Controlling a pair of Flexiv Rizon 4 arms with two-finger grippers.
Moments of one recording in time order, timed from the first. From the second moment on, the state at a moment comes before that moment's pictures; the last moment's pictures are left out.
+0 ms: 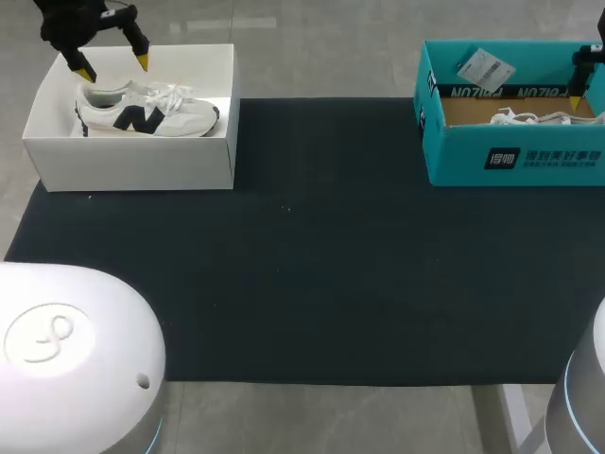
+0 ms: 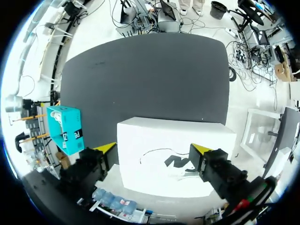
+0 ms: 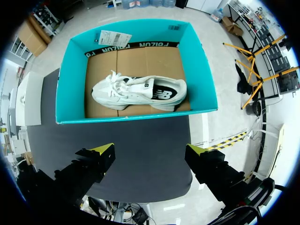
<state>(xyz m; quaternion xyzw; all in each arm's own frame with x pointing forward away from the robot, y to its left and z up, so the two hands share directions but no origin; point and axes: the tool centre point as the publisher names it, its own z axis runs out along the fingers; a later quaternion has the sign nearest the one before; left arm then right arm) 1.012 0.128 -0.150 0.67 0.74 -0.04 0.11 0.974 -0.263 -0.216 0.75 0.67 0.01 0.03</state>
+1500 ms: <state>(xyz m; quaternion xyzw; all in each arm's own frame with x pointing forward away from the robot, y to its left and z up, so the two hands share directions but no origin) 1.112 0.214 -0.237 0.68 0.73 0.08 -0.04 0.974 -0.263 -0.216 0.75 0.67 0.01 0.03</state>
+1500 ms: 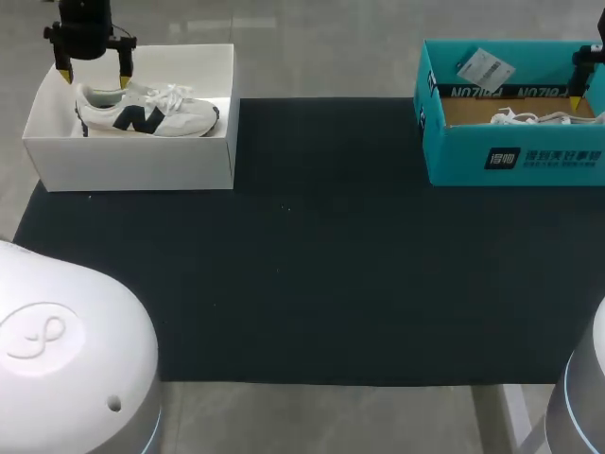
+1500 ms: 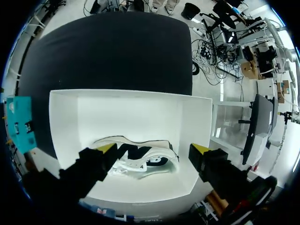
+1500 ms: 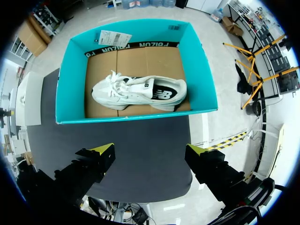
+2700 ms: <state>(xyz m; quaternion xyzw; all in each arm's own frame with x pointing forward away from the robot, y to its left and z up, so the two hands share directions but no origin) 1.188 0.257 -0.269 0.64 0.76 0.07 -0.07 0.974 -0.263 -0.216 0.75 0.67 0.01 0.03</state>
